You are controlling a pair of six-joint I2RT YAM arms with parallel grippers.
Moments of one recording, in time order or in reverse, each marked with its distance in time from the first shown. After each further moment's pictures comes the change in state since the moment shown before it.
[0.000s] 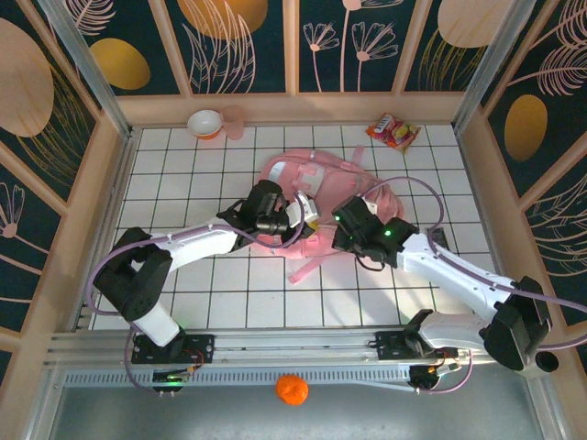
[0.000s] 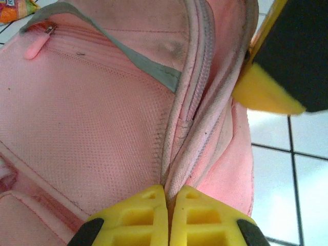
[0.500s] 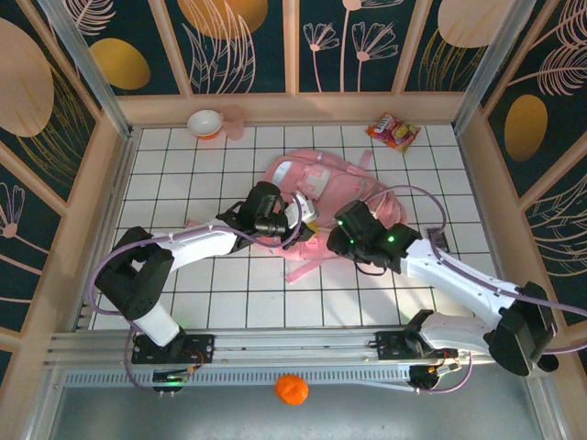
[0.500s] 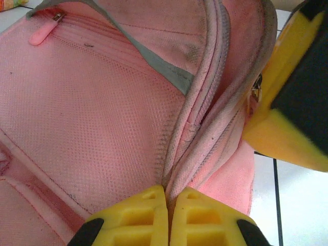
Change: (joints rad) left arm 0.000 0.005 -0.029 0.059 0.063 -0.089; right arm 0.029 -0.032 -0.058 0.061 -0.092 0.131
